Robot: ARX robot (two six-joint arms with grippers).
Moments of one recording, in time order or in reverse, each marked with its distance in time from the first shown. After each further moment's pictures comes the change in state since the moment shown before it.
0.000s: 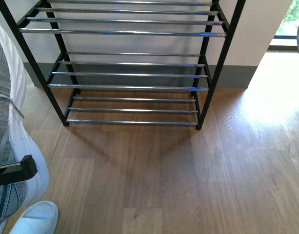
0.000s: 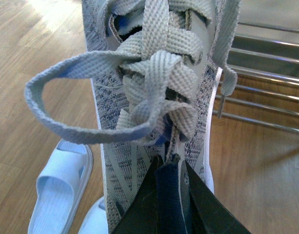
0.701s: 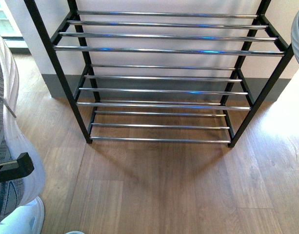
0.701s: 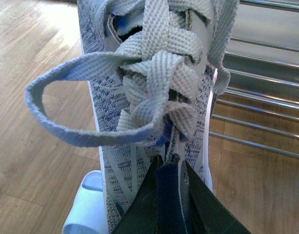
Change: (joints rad) left arm 0.005 0.000 0.000 0.000 -0.009 0.000; right arm 0.003 0.000 0.000 0.000 -0.014 0.000
